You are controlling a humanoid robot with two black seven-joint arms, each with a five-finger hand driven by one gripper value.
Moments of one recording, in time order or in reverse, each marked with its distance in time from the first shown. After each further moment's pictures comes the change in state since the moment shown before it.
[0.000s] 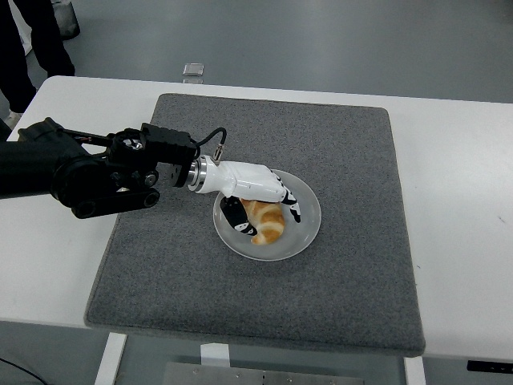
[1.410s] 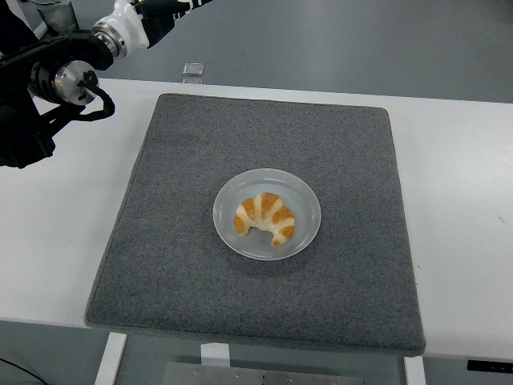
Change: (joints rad) left arm 0.138 0.077 -0.602 0.388 -1.587 -0.231 0.239; right arm 0.000 0.000 0.001 0.000 0.000 0.000 0.000
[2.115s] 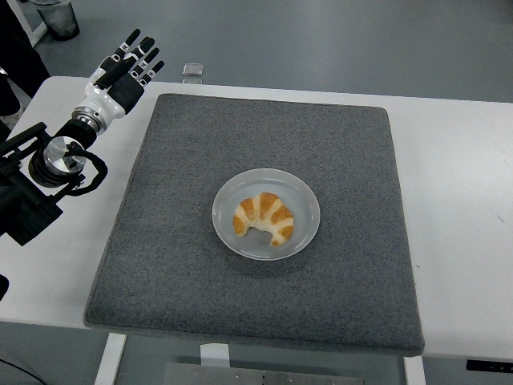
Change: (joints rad) left arm 0.356 -0.053 -0.373 -0.016 -0.060 -0.031 -0.015; right arm -0.001 0.000 0.002 0.002 -0.004 -0.003 0.000
